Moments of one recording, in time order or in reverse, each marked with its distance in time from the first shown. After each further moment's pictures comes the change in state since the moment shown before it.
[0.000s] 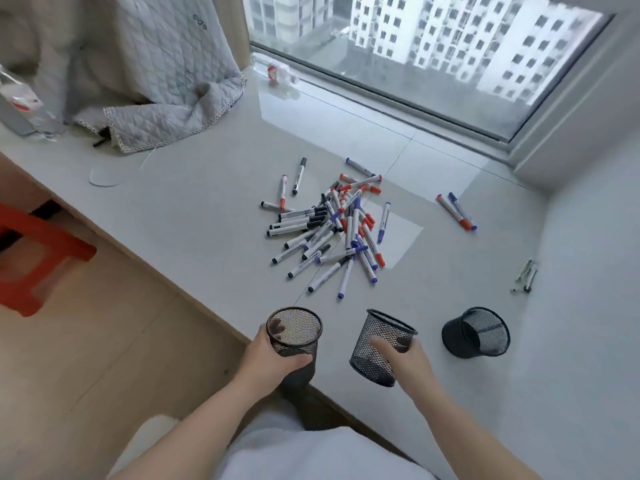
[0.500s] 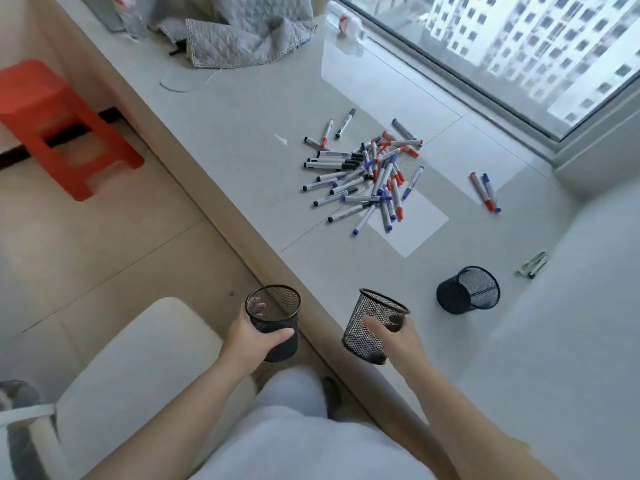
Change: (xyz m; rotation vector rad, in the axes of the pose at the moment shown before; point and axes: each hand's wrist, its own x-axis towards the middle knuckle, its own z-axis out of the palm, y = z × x) left_hand -0.143 -0.083 0.041 -0.228 0.258 -0.121; right_hand -0.072 0.063 -0.028 -0.150 -0.177 -0.096
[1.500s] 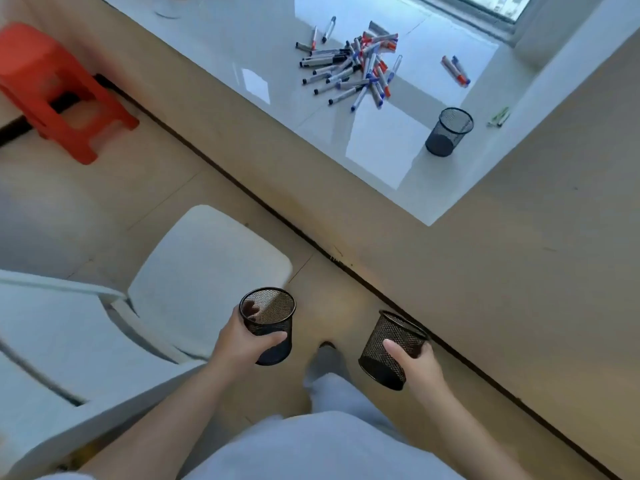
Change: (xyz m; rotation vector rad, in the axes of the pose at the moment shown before) left_hand -0.265 -0.231 -0.092 0.116 -0.115 -0.009; right_hand -0.324 0.285 0.050 0.167 0.111 0.102
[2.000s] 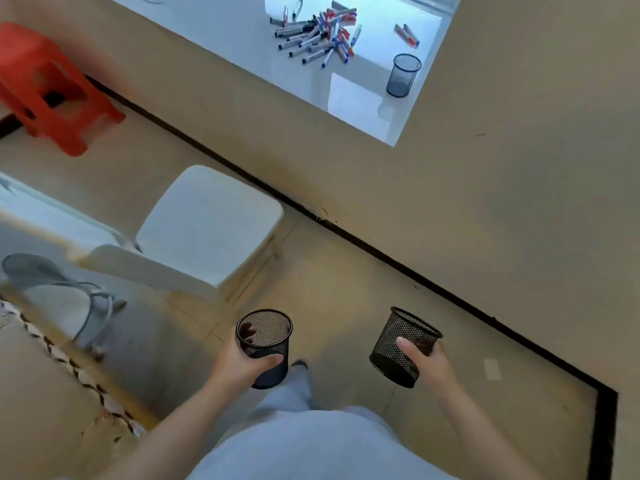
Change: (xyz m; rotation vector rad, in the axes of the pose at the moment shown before) left_hand -0.220 -0.166 0.000 0.028 -0.109 0.004; right_hand -0.201 0.182 -0.039 0.099 0.086 -0.046
